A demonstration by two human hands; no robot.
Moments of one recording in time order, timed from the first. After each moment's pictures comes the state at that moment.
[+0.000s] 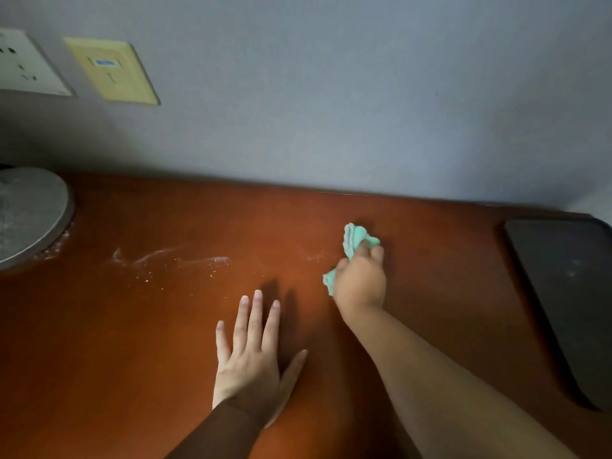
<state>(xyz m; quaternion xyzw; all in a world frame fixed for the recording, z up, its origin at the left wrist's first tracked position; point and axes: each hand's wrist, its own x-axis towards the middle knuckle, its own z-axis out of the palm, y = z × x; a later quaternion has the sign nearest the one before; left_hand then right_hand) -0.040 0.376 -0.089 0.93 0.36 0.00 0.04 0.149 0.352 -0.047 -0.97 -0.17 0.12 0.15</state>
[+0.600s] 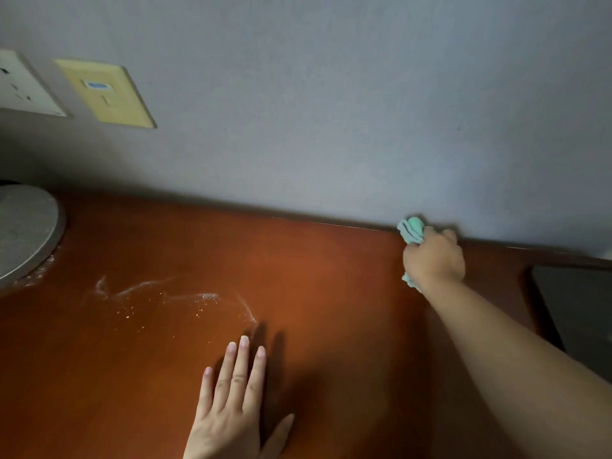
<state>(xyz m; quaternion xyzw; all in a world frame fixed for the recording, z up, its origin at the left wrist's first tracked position) -0.036 0.382 -0.102 0.93 0.35 0.03 0.09 0.301 0.354 -0.035 -0.98 -0.15 0.08 0.12</state>
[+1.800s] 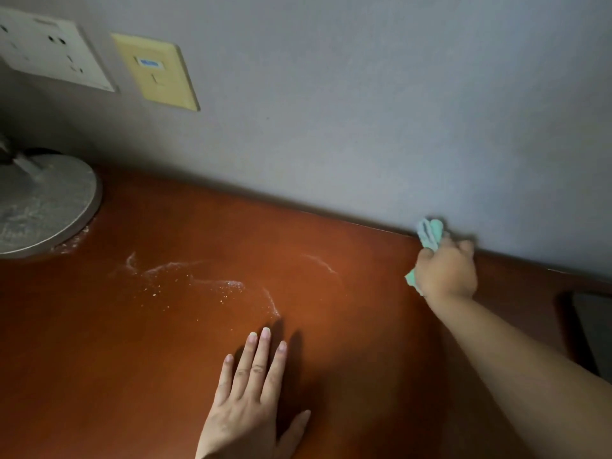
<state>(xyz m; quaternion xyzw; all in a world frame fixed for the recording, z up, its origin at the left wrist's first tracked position) -0.037 0.381 -0.098 0.93 0.36 0.03 0.10 0.275 0.372 -0.039 -0.97 -0.19 0.03 0.18</state>
